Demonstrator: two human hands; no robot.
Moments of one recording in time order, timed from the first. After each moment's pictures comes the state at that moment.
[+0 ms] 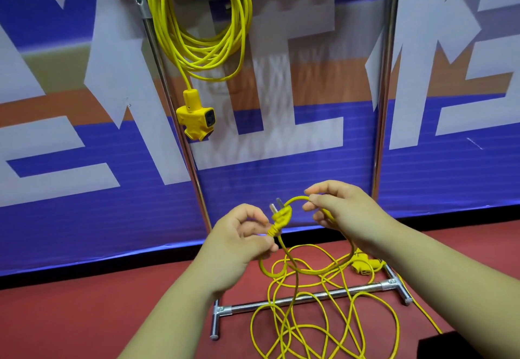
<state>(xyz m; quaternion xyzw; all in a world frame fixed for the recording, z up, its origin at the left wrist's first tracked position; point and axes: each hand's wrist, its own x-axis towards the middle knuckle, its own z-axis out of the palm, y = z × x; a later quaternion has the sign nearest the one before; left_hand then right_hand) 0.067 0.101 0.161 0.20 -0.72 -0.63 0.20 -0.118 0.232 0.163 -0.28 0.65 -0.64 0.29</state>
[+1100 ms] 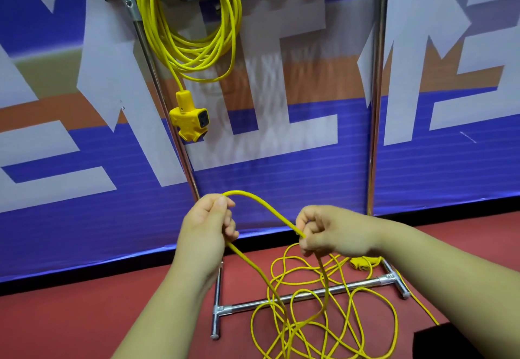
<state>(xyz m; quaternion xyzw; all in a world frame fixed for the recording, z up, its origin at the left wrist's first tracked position) 0.061 0.091 0.165 0.26 -0.63 -0.61 0.40 -0.125 0.239 0.144 -0.48 0.67 -0.40 0.40</state>
